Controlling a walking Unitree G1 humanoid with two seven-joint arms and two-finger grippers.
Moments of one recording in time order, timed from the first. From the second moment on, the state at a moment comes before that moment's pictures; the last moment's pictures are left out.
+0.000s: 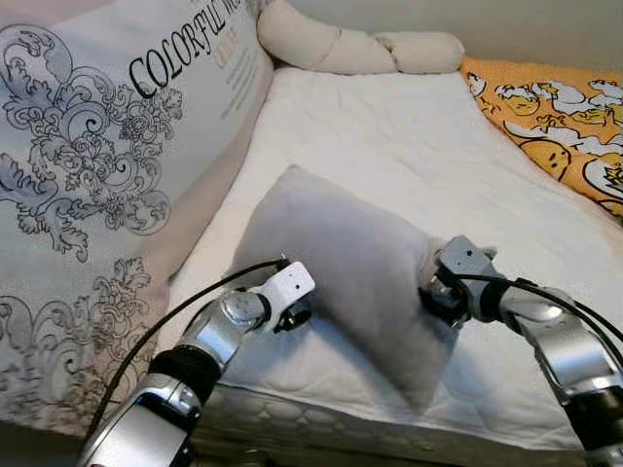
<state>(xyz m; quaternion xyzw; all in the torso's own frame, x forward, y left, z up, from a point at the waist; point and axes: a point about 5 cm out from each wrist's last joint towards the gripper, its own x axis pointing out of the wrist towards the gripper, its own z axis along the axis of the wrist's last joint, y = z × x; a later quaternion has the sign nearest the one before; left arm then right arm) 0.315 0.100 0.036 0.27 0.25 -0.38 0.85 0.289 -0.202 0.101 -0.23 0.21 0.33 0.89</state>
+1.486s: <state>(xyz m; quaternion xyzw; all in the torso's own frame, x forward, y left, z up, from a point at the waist) 0.328 0.109 0.059 0.26 0.21 -0.35 0.87 0.295 -0.242 0.098 -0.26 0.24 0.18 0.92</state>
